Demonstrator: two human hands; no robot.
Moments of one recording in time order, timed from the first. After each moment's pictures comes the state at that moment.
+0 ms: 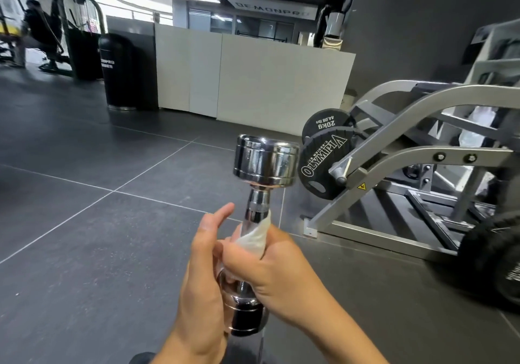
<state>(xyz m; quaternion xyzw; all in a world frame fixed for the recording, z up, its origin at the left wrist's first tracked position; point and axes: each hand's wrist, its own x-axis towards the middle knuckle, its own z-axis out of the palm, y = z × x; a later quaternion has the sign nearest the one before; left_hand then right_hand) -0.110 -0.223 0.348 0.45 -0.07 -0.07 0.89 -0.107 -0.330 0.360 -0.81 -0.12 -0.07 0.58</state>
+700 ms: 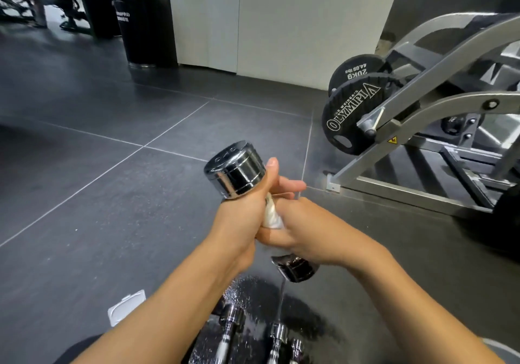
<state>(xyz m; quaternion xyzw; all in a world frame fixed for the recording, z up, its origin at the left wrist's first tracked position) -0.085 -0.232 0.329 0.58 -0.04 -0.12 0.80 -0.099 -0.358 0.332 -0.94 -0.20 0.06 0.26</state>
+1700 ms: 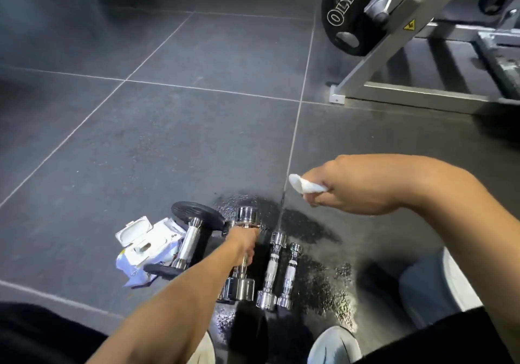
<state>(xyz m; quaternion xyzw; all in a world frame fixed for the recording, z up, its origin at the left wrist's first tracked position) -0.092 -0.247 -0.007 0.76 0.22 -0.39 0.48 -0.154 -0.447 0.294 -0.95 -0.15 0.29 0.05</state>
